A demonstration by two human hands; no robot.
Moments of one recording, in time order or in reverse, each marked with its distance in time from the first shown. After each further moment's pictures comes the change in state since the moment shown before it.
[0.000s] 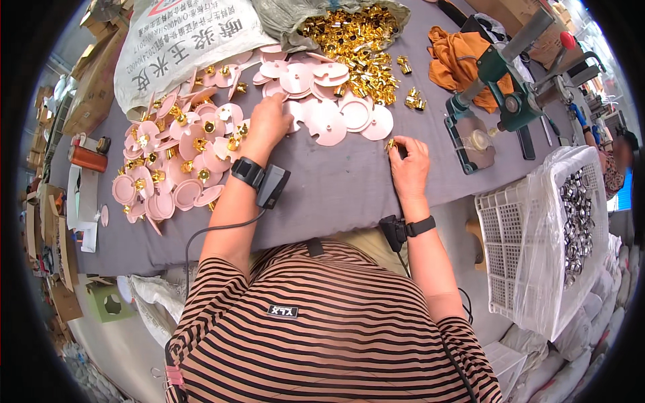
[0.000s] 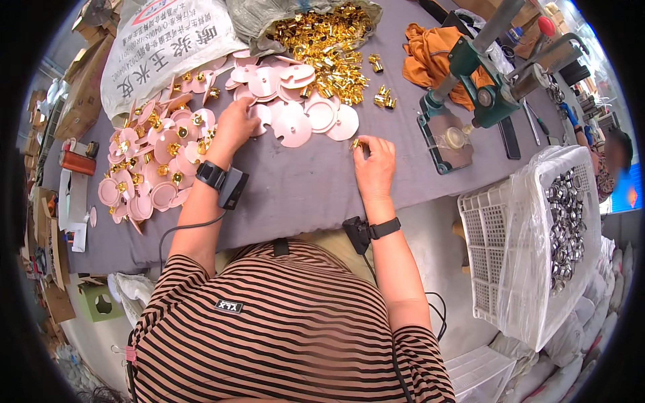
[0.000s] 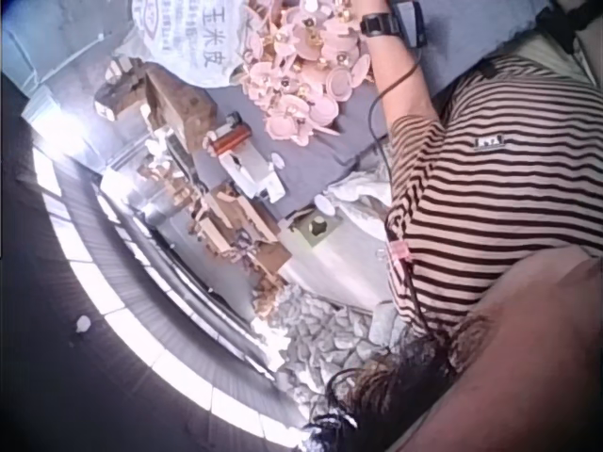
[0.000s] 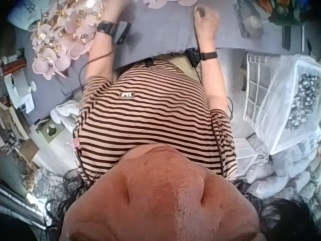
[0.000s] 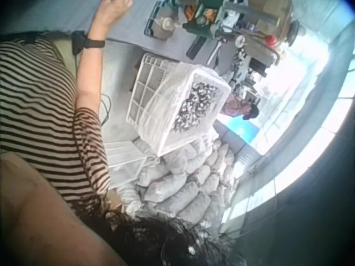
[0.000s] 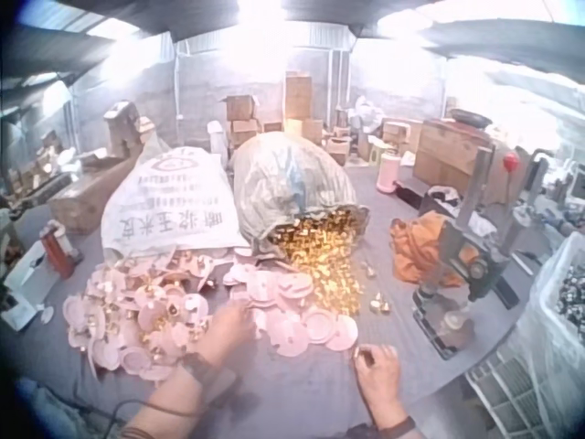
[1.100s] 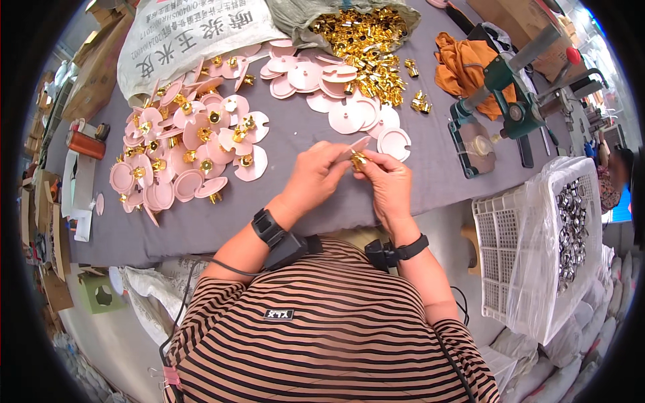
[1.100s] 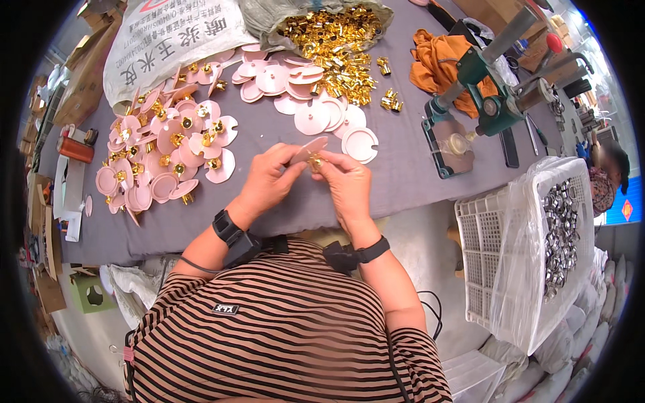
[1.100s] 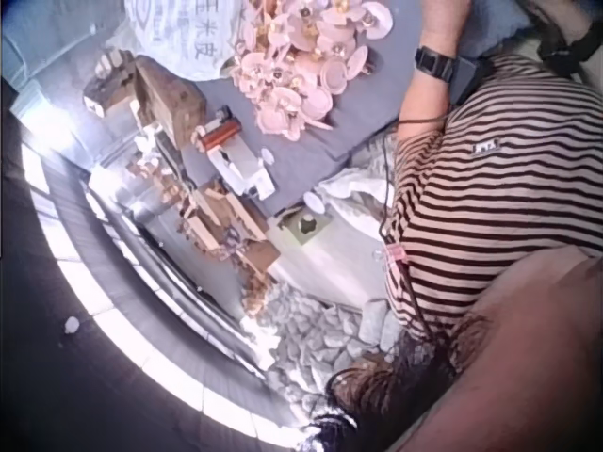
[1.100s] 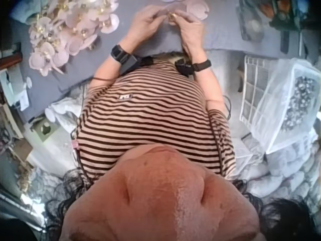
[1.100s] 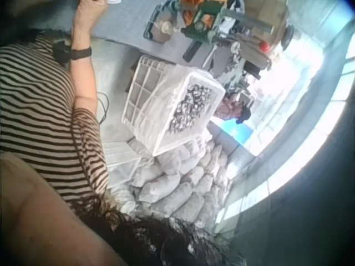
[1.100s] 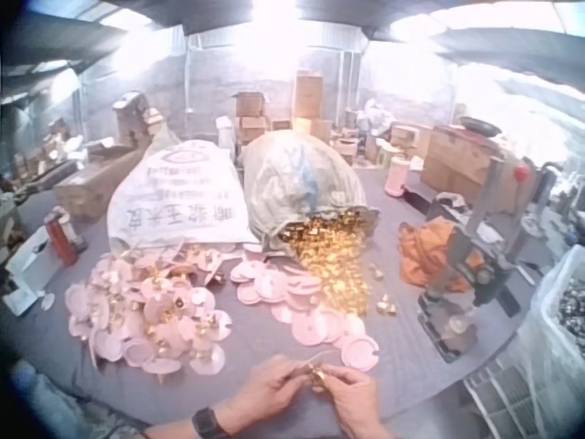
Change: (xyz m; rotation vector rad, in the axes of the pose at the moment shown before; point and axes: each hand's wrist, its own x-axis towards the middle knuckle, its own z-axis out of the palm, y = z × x) left_hand -0.111 0.101 -0.020 -0.620 -0.035 0.273; right_hand -0.025 -0.091 -0.012 1.194 -0.286 0.697
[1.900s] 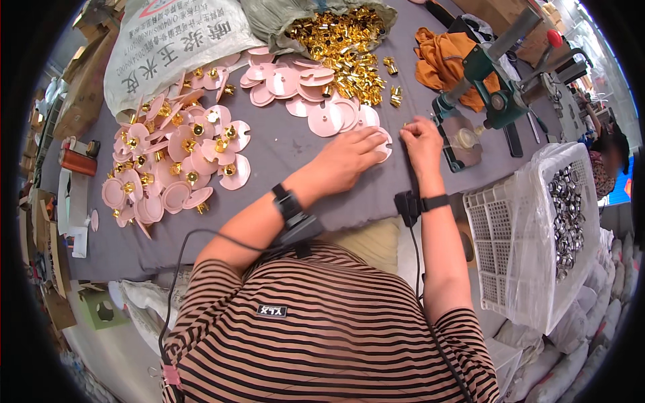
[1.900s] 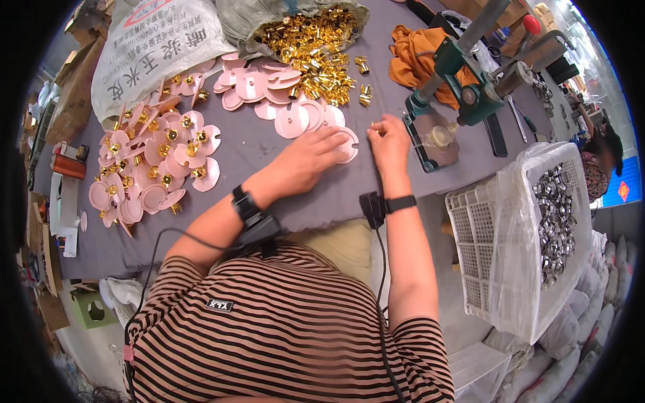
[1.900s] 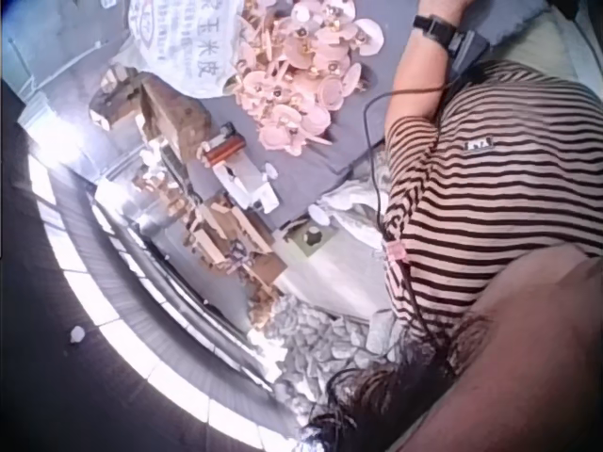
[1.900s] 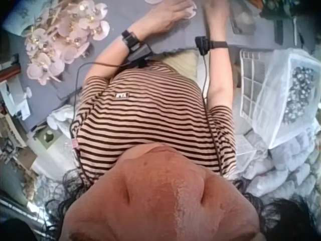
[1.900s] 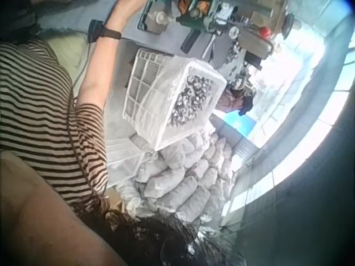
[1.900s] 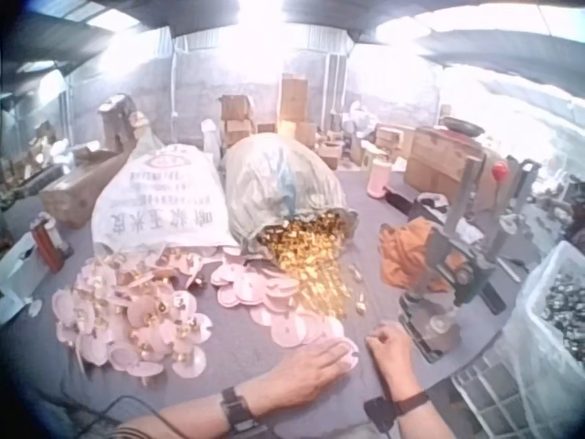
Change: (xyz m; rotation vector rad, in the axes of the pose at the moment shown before) left_hand 0.059 -0.004 0.058 0.365 -0.219 0.591; right_hand 0.103 -0.024 -0.138 -1.147 0.257 -0.707
